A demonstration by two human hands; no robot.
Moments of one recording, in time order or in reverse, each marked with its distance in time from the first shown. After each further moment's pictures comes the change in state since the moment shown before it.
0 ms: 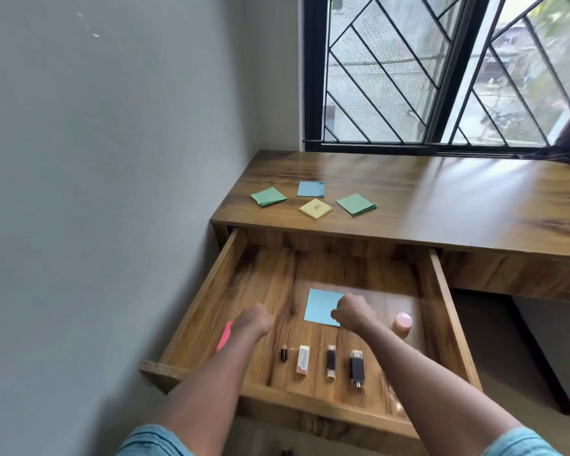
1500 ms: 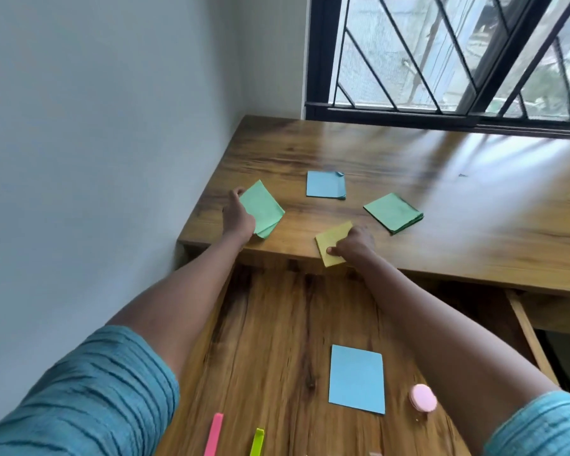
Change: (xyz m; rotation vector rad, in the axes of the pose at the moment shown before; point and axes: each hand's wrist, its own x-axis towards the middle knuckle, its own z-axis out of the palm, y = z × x) left_hand 0.299 0.097 -0.146 -0.569 0.345 0.218; right_hand 0.270 -0.109 -0.062 0.254 0.133 0.216
